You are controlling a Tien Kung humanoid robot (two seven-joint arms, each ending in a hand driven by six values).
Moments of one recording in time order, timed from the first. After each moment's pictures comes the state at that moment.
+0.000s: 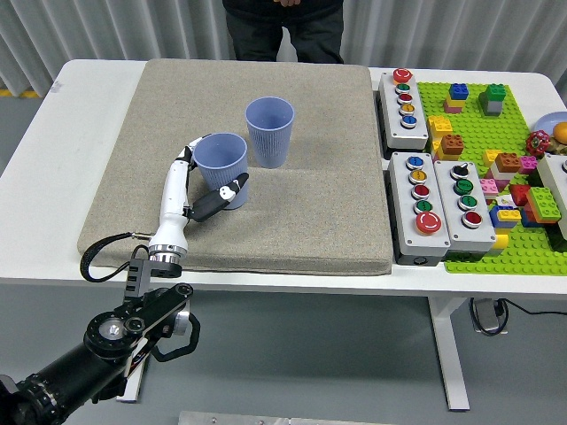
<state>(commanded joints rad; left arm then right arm) -0.42 0.00 -0.85 -0.82 1.11 0.65 -0.56 0.22 -0.09 1.86 0.18 -1.21 -0.27 -0.32</state>
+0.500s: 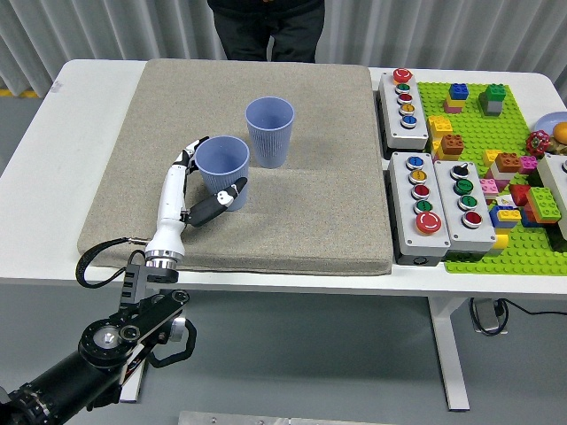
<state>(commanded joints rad) -0.39 0.02 -0.87 -0.87 1.14 0.65 -0.55 0.22 -0.09 1.87 0.18 -1.22 -0.27 -0.32</state>
